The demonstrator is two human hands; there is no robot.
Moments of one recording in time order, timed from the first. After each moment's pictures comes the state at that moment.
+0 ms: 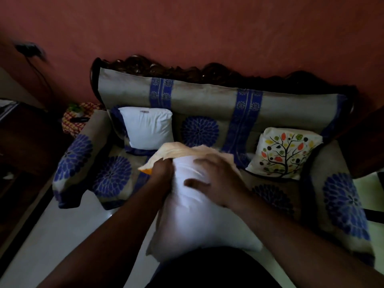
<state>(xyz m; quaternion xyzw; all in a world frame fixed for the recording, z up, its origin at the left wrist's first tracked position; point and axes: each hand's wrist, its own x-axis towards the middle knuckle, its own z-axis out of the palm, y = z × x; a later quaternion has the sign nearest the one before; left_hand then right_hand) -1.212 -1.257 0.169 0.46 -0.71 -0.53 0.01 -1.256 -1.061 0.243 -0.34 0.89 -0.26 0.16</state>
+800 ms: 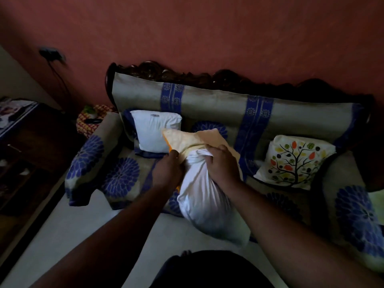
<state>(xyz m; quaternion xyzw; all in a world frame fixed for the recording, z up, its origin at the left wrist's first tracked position) -1.199 -1.266 0.182 0.30 -0.93 -0.19 0.10 -1.296 -1.115 0.208 -0.28 0.91 -0.30 0.07</state>
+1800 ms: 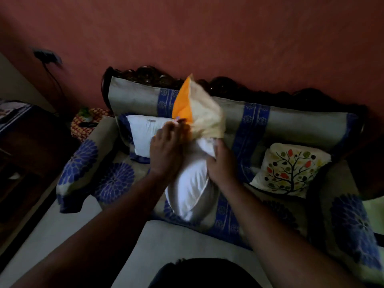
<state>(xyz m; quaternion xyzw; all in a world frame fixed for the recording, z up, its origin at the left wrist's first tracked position) -1.244 -1.290 0.236 0.18 -0.92 -0.11 0.32 -1.308 -1.120 0.238 -0.21 0.87 -0.44 0.04</state>
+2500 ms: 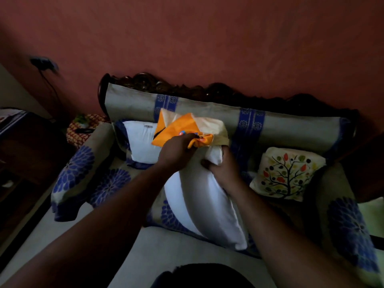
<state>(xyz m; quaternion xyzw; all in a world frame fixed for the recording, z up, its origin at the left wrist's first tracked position) -1.277 -1.272 0.263 0.13 -0.94 -0.28 0.15 -1.332 -1.109 0.225 -0.14 0.82 -0.53 0.14</state>
